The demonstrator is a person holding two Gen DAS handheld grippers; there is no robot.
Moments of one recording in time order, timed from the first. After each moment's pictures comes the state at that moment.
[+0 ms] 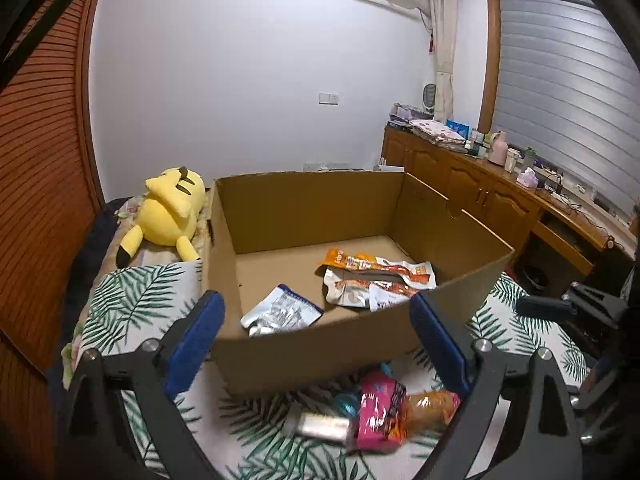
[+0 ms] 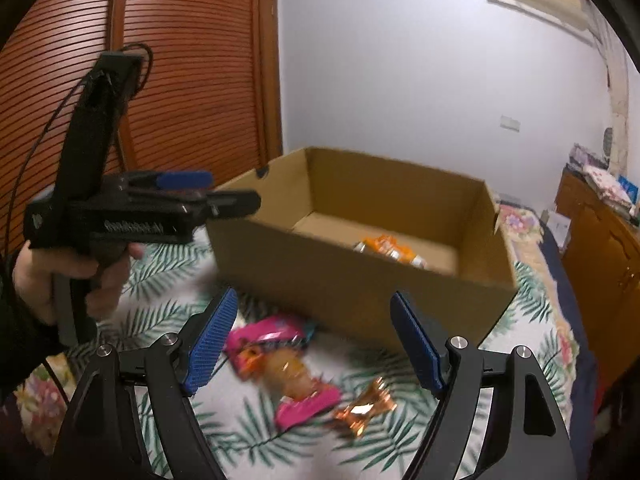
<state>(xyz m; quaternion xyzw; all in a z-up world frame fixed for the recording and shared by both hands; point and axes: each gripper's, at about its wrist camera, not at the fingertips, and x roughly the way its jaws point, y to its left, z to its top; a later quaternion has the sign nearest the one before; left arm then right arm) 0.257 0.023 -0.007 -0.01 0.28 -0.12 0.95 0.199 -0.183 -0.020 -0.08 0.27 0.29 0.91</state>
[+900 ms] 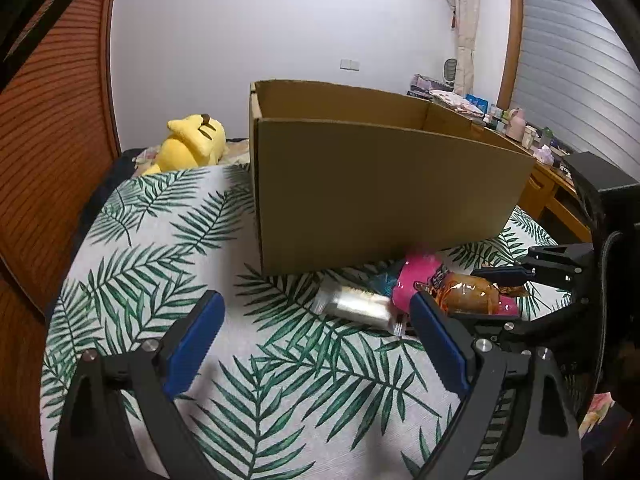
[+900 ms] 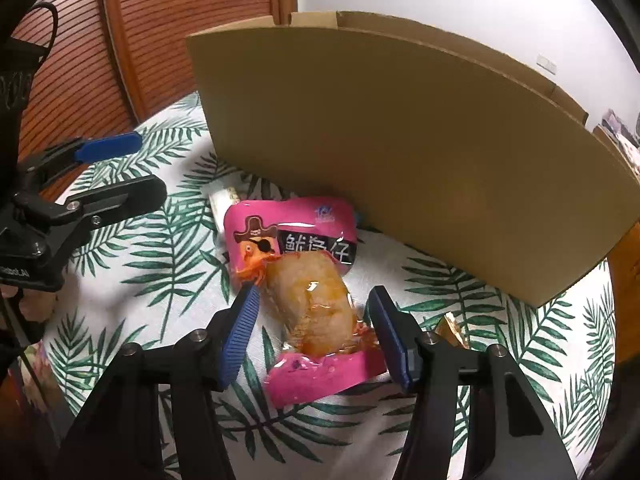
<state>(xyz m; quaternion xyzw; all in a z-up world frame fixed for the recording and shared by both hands) 0.210 0.046 -0.091 -0.03 0.34 -0.10 0.94 0.229 -0.141 -0.107 -0.15 0.42 0.30 0.84</state>
